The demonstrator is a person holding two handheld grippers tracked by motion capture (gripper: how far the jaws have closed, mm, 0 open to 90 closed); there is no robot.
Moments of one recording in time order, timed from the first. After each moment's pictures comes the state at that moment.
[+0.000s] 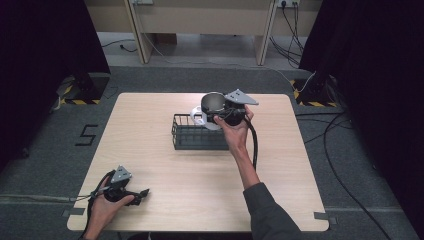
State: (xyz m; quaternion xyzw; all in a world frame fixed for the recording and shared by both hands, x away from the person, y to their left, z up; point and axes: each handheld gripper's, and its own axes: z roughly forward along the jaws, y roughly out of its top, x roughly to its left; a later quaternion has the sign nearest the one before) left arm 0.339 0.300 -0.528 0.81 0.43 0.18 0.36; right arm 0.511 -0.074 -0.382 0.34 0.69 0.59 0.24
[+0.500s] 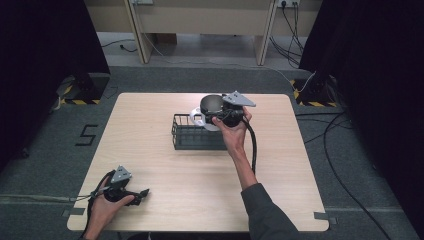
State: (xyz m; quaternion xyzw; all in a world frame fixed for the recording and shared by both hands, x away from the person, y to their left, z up) left arm 0.339 0.300 -0.528 0.81 0.43 0.18 0.36; right arm 0.513 -0.070 -0.390 0.35 0.69 0.59 0.25
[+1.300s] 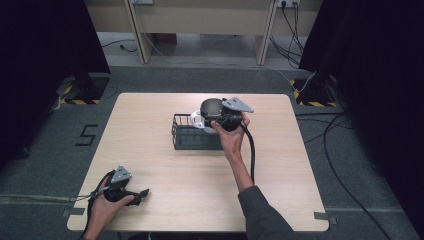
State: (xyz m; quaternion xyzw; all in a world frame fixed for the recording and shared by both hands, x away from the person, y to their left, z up) left arm 0.339 0.300 -0.528 0.81 0.43 0.18 0.36; right arm 0.512 -0.066 -0.411 0.36 0.68 0.58 0.26
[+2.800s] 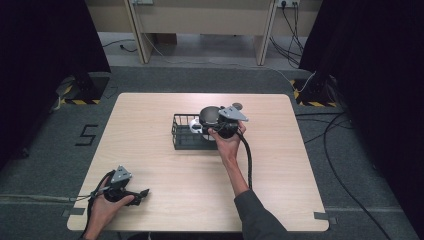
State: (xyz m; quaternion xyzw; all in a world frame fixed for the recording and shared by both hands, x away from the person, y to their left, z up) left arm 0.339 0.300 -0.528 0.81 0.43 0.18 0.36; right arm 0.511 -0.059 -0.447 0.38 0.68 0.57 0.27
